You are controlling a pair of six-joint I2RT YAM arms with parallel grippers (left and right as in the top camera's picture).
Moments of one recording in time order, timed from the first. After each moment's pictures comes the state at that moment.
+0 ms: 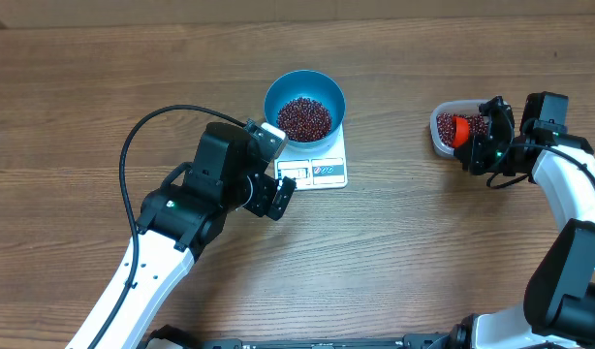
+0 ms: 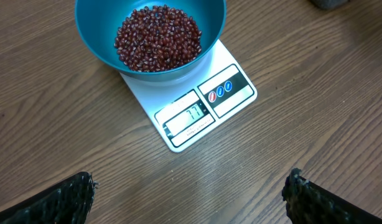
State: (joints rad) left arm -0.43 1.22 1.04 -0.68 0.12 0.06; right arm -0.28 1.70 1.11 -0.63 -0.44 -0.19
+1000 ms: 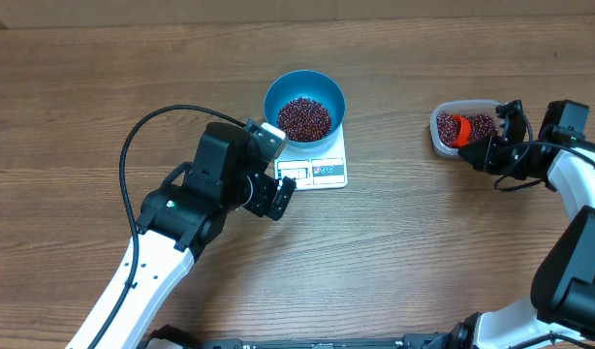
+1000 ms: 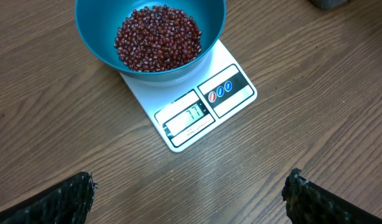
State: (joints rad) left arm -0.43 1.22 1.04 -0.68 0.12 0.06; right arm -0.39 1.76 1.11 -0.61 -0.63 -0.19
